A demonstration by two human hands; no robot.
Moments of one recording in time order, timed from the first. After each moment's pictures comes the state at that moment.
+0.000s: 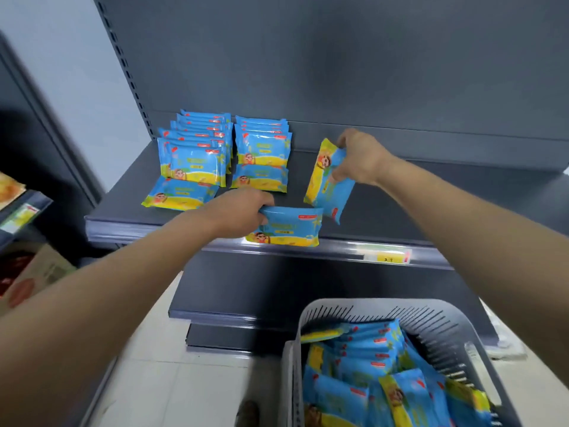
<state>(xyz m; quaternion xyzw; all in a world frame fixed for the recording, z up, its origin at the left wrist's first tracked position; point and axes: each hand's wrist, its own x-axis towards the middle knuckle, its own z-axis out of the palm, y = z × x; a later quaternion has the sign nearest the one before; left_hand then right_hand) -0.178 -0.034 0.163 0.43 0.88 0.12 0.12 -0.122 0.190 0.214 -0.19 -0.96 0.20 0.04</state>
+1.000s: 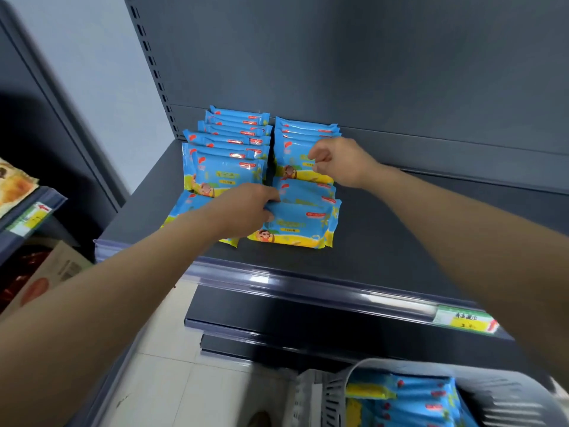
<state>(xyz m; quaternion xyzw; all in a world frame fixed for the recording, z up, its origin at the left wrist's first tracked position) -0.295 -0.050 0.142 0.36 0.91 0.16 0.13 -0.290 0.169 0.156 -0.03 -0.97 0.24 0.02</state>
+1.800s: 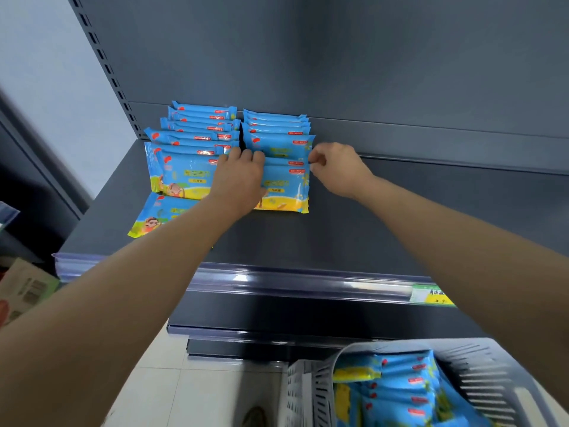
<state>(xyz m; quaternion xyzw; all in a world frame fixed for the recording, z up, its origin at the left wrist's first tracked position) -0.328 0.005 0.112 0.36 0.93 0.02 -0.10 -0.250 0.177 0.149 -0.14 -0.97 0.20 0.06</state>
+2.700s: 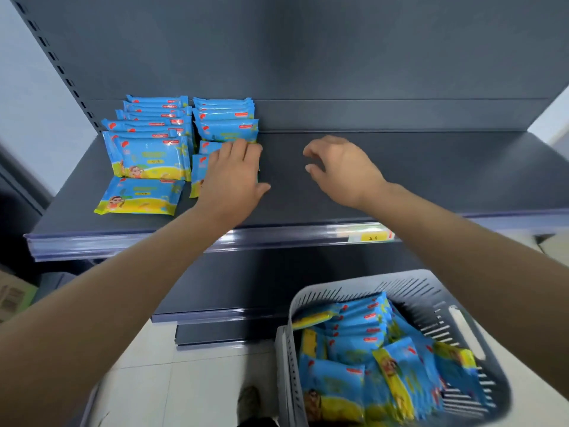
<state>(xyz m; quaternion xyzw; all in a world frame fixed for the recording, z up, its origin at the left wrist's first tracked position) -0.188 0.011 0.143 0.42 0.88 0.13 -0.16 -0.087 0.173 0.179 -0.10 -0.98 0.08 0.12</state>
